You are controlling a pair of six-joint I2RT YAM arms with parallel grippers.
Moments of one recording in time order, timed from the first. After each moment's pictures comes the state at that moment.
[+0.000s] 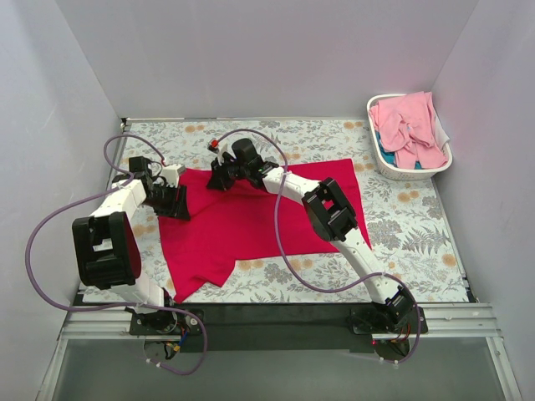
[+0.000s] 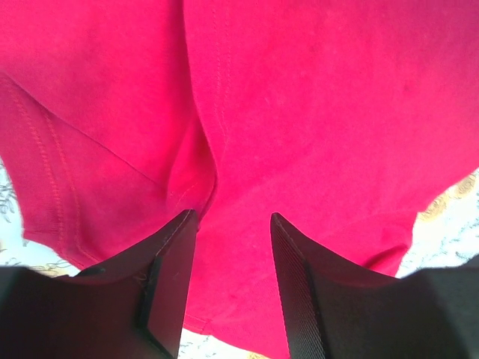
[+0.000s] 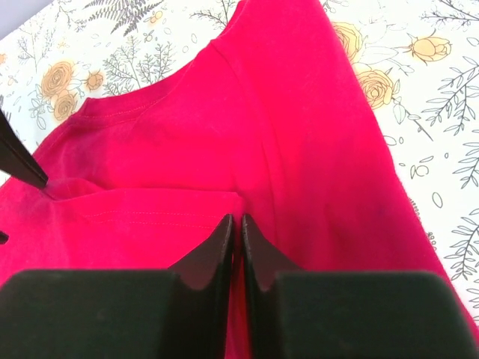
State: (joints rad) left arm 0.16 1.60 1.03 -0.72 0.50 0.36; right arm 0.78 2.60 2.12 0.05 -0.61 0.13
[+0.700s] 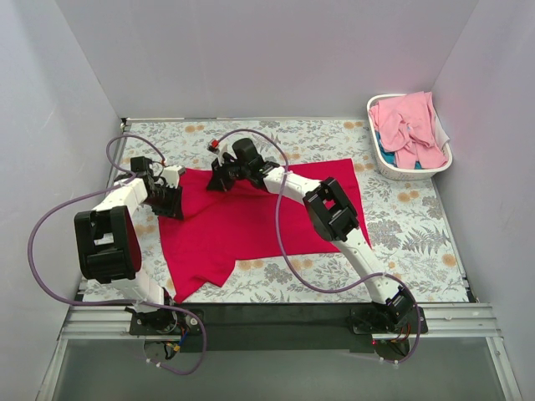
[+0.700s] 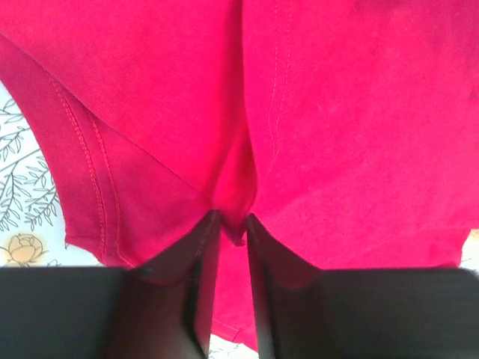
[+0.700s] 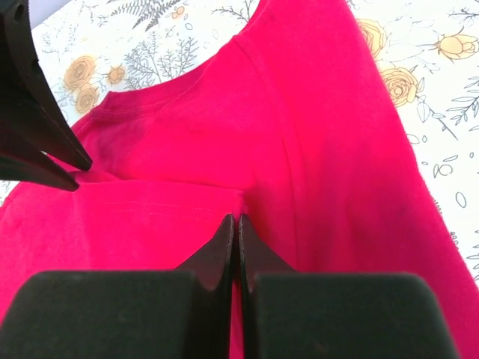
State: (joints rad) left arm 0.16 1.65 1.04 -0.66 0.41 0.39; right arm 0.78 2.59 2.10 0.05 -0.65 0.14
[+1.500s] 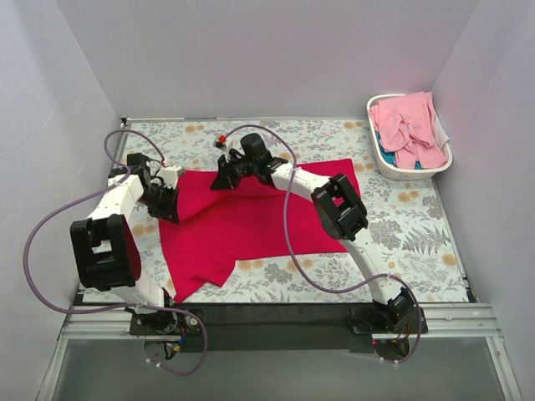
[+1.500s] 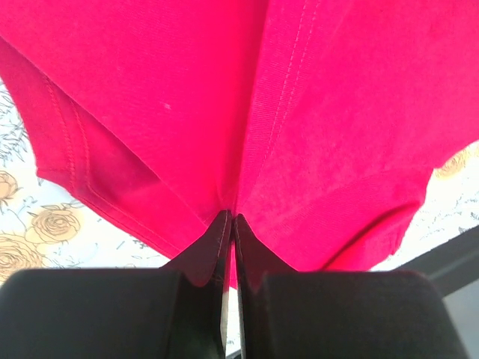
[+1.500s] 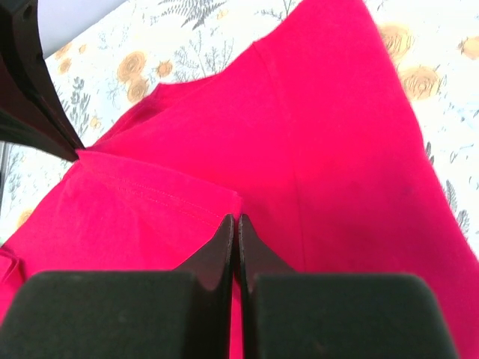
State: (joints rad) left arm 0.16 1.59 1.11 -0.90 0.40 0.43; right arm 0.75 2.48 1.99 0.07 -0.76 0.15
